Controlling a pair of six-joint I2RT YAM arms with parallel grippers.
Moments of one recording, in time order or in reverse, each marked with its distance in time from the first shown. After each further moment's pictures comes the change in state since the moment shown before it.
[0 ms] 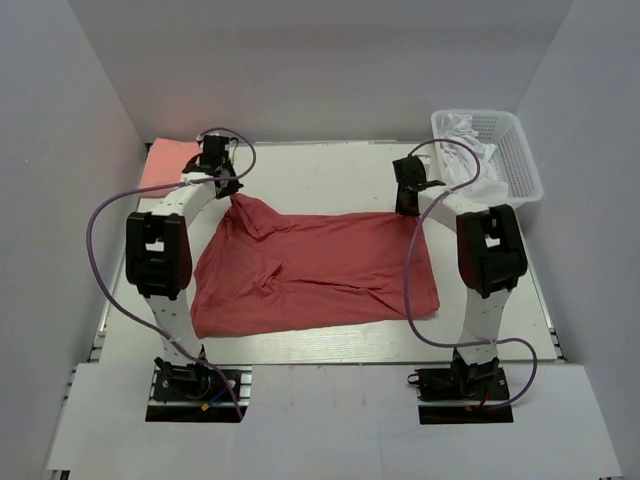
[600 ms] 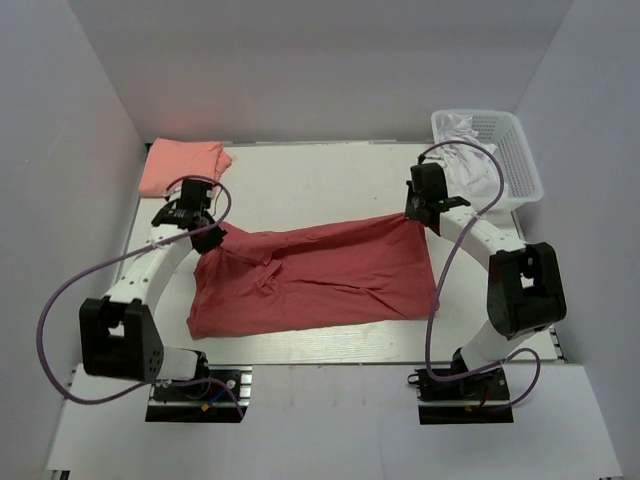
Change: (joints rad) left arm -0.009 -0.561 -0.443 -0.298 -0.045 -0.290; right arm 0.002 -0.349 -0.260 0.090 -0.084 -0.050
